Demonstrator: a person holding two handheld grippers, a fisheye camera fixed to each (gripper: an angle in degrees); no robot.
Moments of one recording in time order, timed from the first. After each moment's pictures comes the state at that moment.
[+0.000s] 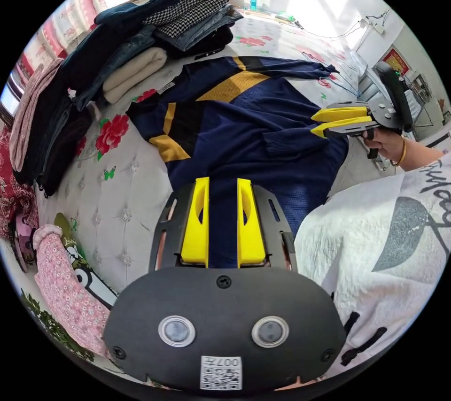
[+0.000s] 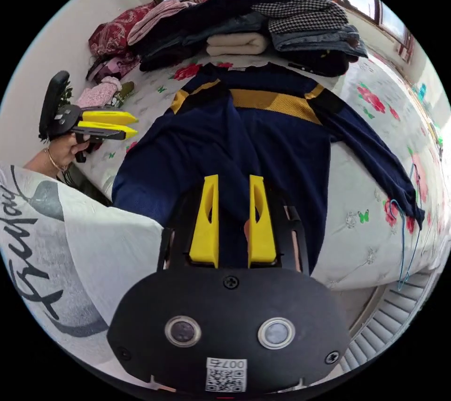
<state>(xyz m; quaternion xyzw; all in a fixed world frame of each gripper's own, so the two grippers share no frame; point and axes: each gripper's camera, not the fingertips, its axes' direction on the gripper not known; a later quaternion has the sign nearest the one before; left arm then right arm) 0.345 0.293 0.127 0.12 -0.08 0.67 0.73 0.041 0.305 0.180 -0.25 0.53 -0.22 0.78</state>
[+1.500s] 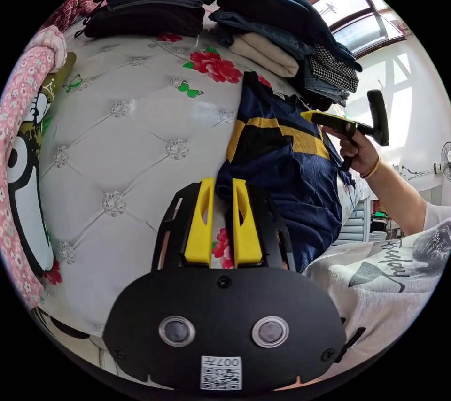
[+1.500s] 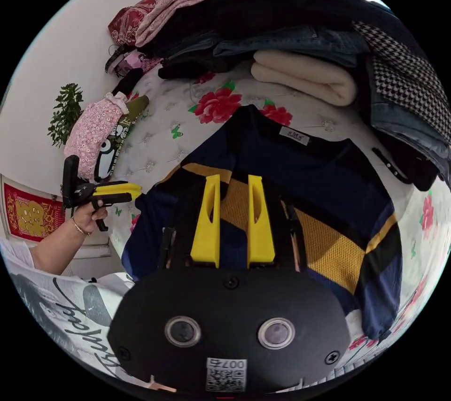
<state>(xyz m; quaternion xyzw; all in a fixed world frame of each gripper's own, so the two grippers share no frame) 0.086 -0.034 0.160 0.11 0.11 0.39 0.91 0.111 0.097 0.438 -0.34 0.45 -0.25 0.79</state>
